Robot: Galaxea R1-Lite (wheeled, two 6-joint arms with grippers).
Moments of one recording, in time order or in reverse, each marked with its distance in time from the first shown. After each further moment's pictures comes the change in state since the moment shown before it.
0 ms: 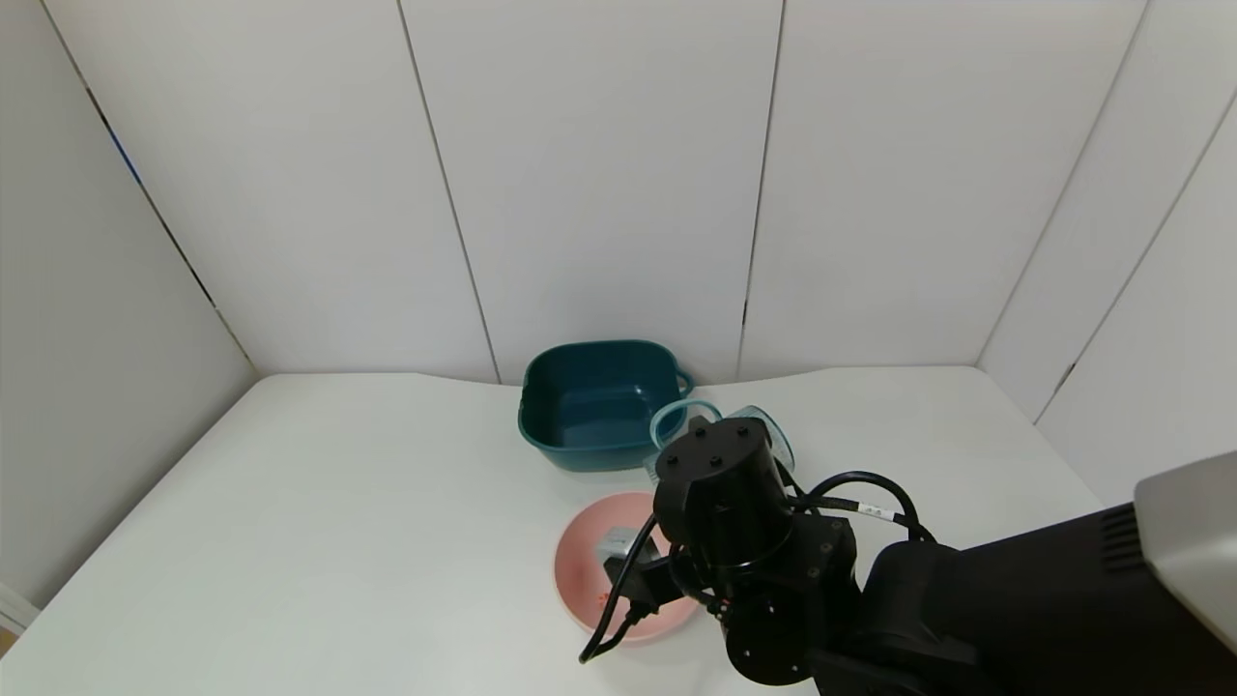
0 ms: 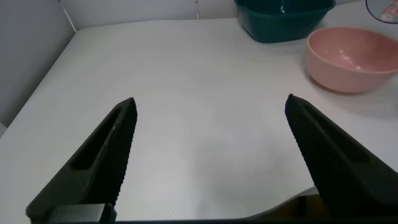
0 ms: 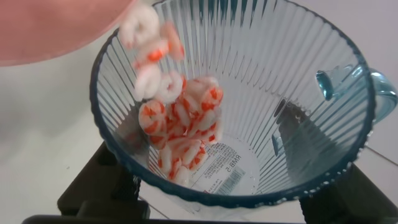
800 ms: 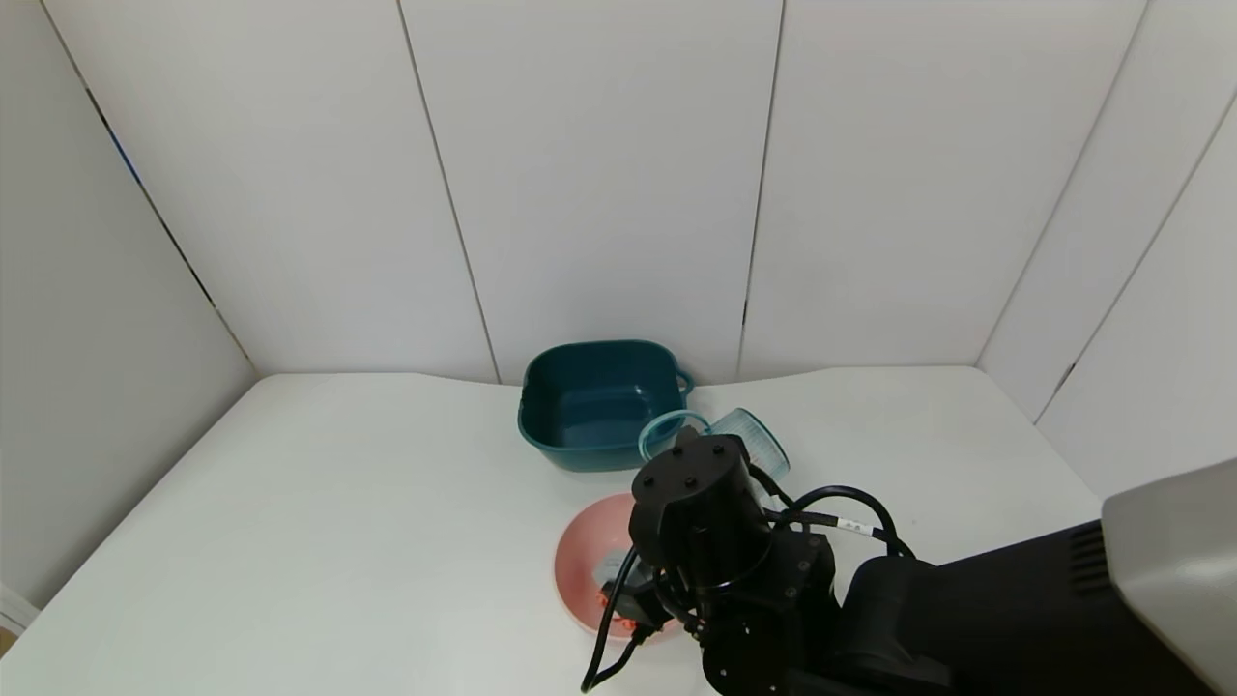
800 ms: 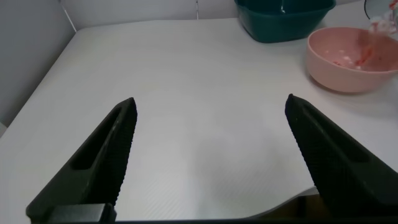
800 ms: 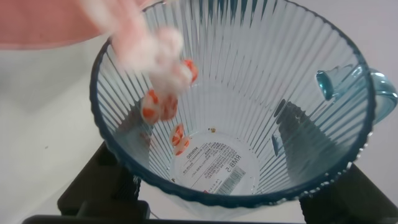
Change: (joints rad) left arm 0.000 0.000 0.000 0.000 0.000 0.000; right arm 0.031 0.027 -0.014 0.001 -0.072 -0.141
